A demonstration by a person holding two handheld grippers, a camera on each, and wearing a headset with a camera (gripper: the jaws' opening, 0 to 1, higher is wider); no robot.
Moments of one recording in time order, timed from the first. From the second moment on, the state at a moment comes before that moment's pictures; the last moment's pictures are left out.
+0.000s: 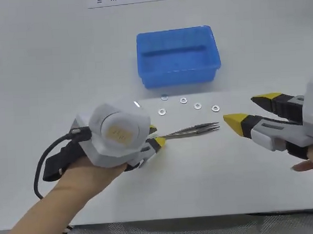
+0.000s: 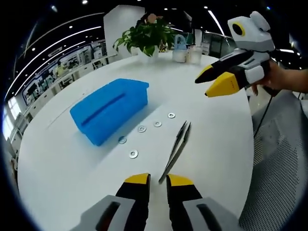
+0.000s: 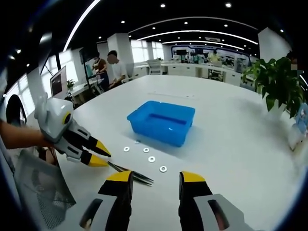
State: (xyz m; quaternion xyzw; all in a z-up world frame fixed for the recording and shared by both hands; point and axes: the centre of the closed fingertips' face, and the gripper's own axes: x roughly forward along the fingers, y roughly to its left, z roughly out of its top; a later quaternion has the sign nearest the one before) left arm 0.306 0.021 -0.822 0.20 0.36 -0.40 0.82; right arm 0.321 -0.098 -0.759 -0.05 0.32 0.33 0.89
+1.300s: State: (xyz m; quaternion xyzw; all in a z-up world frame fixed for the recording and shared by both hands) left arm 0.308 -0.008 -0.720 0.16 0.26 -0.46 0.83; right arm 0.308 -0.020 -0.775 -0.14 0.32 0.48 0.80
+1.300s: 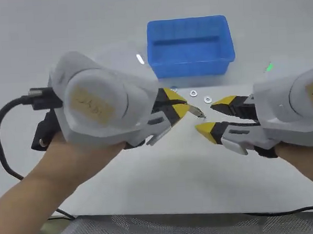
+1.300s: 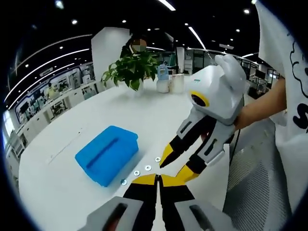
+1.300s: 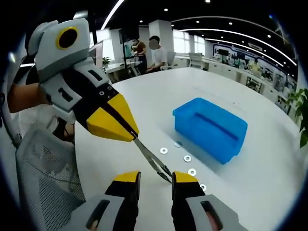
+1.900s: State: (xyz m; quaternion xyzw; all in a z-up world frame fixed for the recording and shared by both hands) left arm 0.324 0.002 -0.709 0.19 0.24 -0.47 0.83; right arm 0.327 0.021 -0.767 -0.13 0.28 0.53 0.79
